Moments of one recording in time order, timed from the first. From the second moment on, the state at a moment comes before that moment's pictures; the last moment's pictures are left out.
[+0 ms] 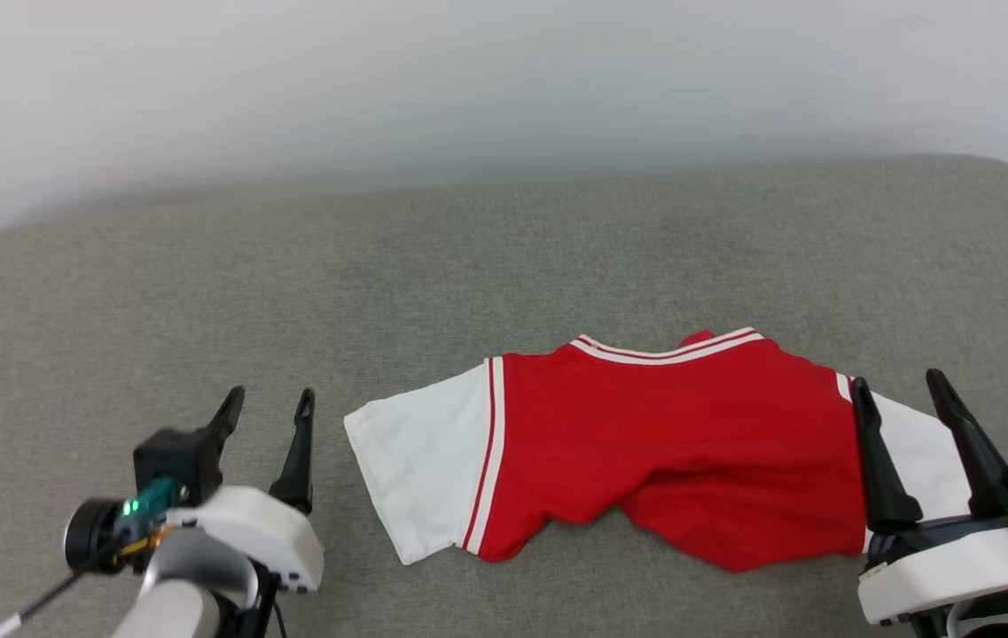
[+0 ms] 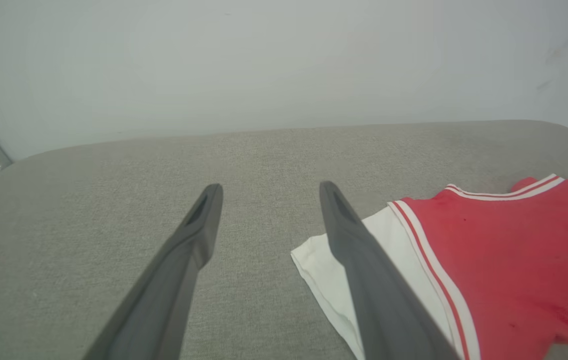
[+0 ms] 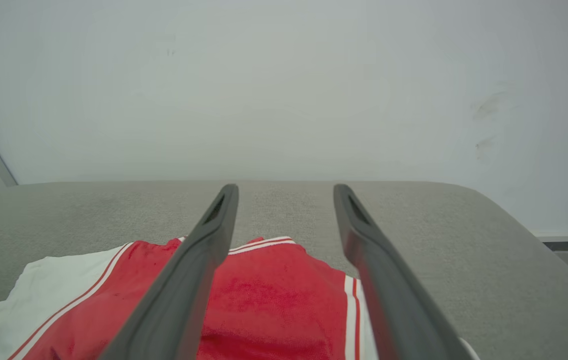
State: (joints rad) left arm -0.13 0.38 -0.34 0.10 -0.47 0.20 -0.10; right arm 0.04 -0.11 -0.03 -0.14 0.16 0.13 -0.05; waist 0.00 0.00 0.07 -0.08
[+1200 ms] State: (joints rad) left arm -0.43 0.49 -0.47 0.28 -0.64 0.00 0.52; right arm -0.03 -0.13 -0.05 -0.01 0.34 0.13 0.01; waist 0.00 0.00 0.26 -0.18
